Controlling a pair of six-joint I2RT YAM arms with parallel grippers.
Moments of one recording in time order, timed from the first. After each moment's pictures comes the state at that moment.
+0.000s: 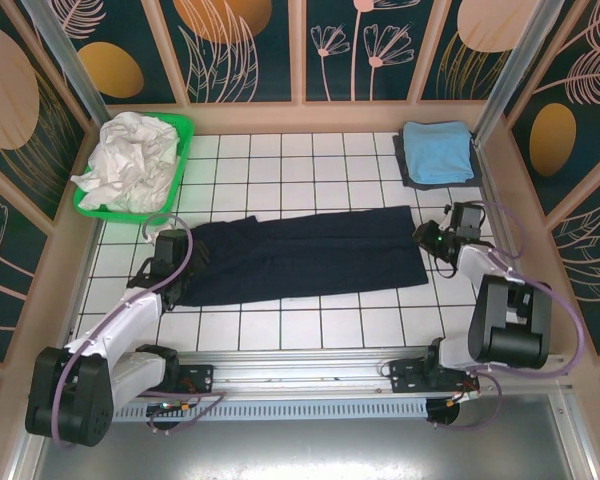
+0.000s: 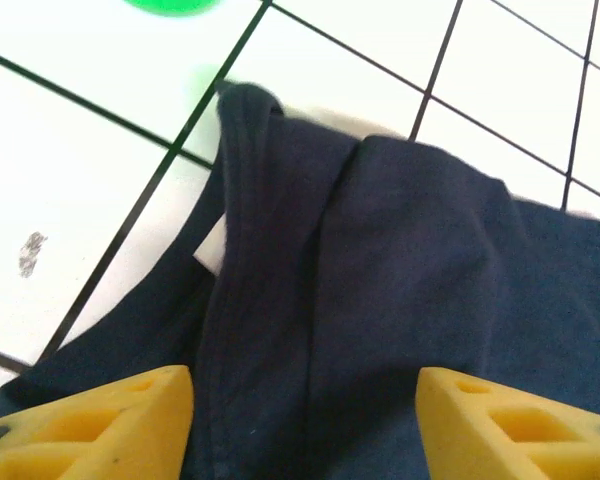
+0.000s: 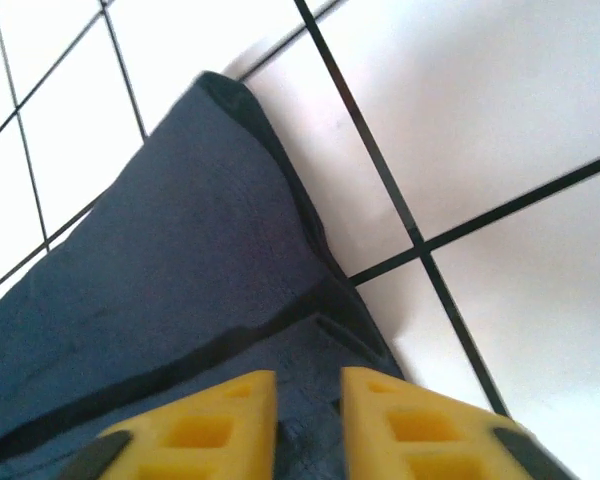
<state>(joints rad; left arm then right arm) -0.20 1.08 0.46 -0.17 -0.20 -0.65 -0.15 1.37 0.65 -0.16 -0.29 0.45</state>
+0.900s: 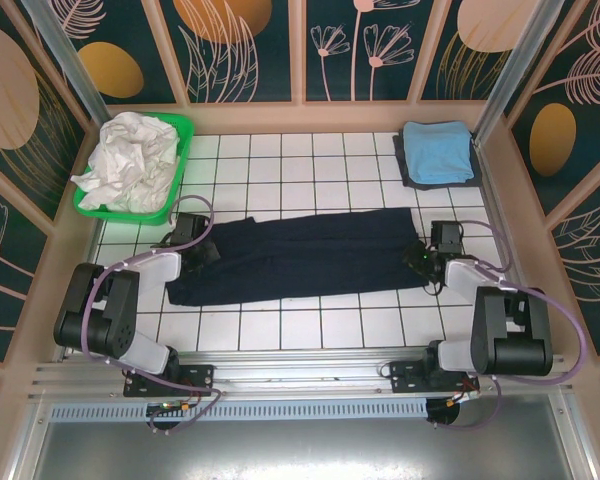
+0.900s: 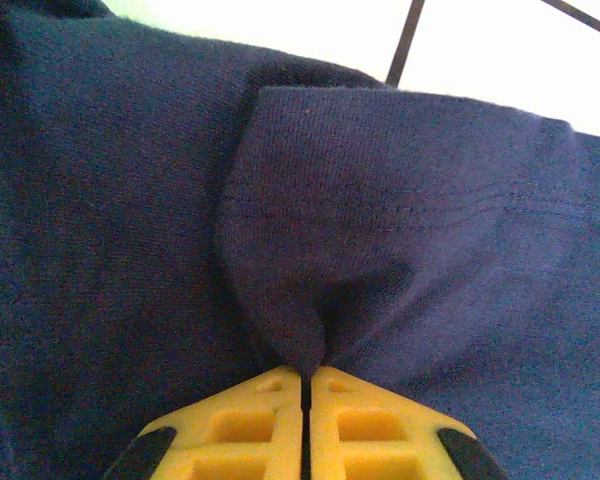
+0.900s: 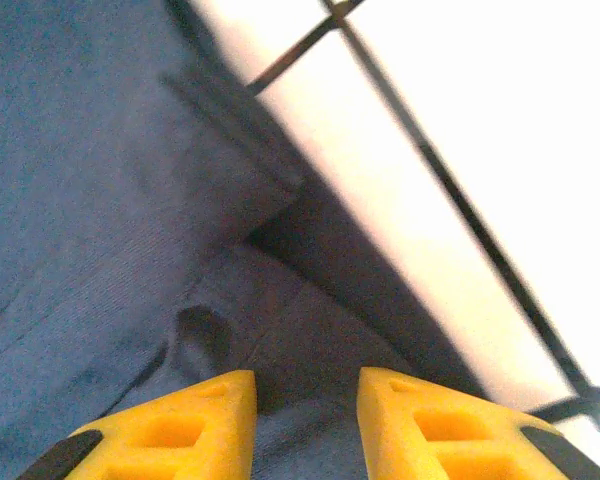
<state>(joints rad) -0.20 1.52 0.63 -0.11 -0.09 -0.60 -0.03 1.34 0.51 -0.17 -0.14 0.60</state>
